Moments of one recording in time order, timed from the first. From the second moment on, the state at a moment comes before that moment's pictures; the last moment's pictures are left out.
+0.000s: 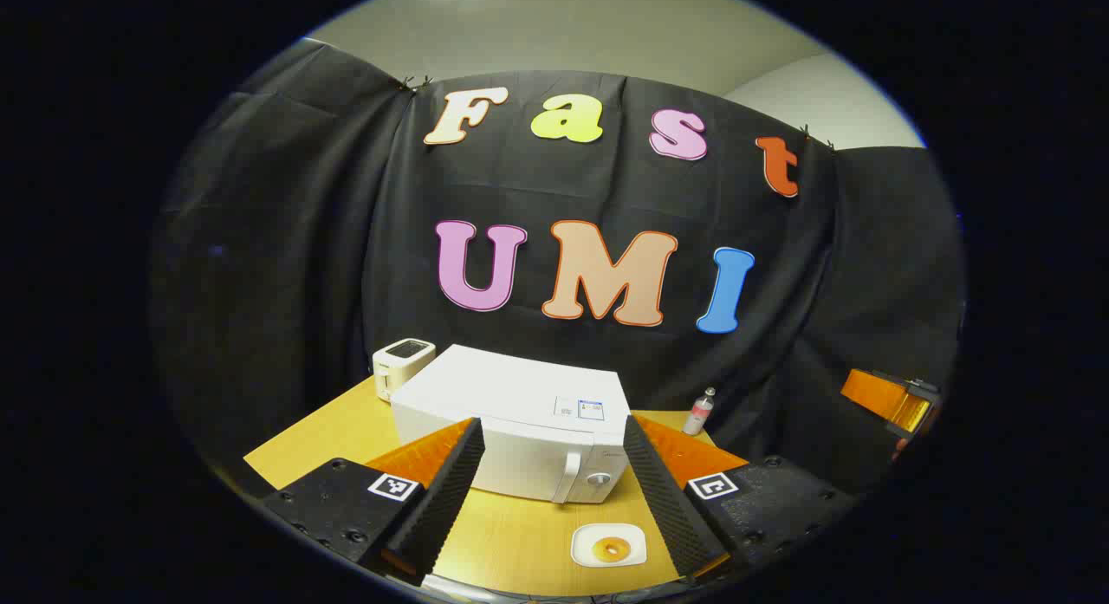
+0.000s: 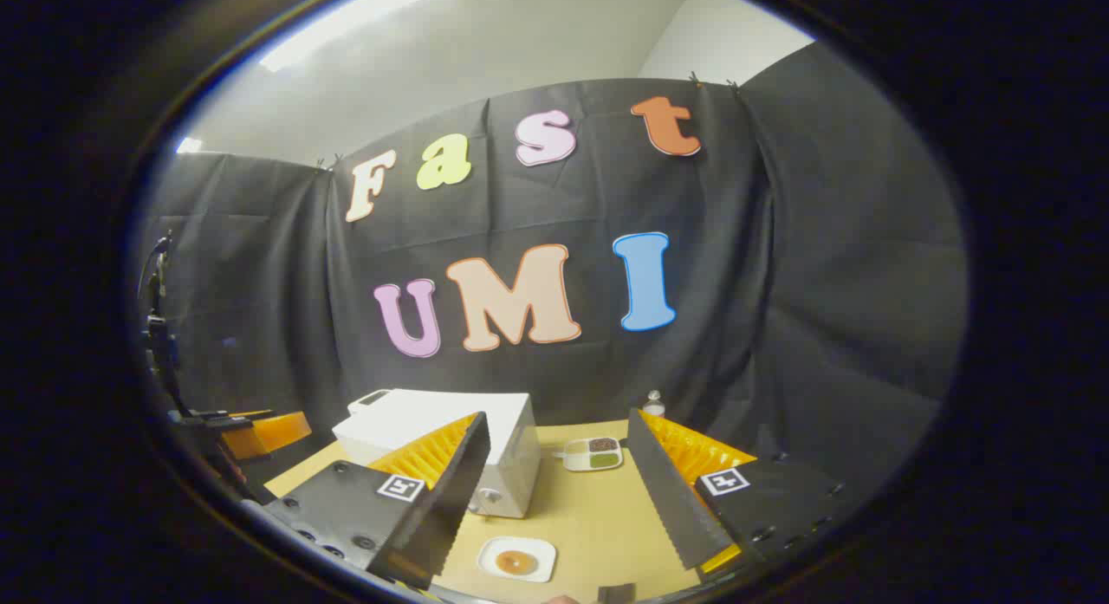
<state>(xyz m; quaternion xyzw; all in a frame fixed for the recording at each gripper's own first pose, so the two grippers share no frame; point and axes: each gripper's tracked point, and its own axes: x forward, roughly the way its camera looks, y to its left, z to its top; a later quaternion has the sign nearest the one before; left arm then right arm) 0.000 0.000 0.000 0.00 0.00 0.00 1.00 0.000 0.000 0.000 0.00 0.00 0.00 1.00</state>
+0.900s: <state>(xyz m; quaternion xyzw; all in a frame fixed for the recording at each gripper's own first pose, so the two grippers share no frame) -0.002 0.016 -0.013 0.01 0.02 0.04 1.00 0.004 -0.015 -0.011 -0.01 0.03 0.00 1.00</state>
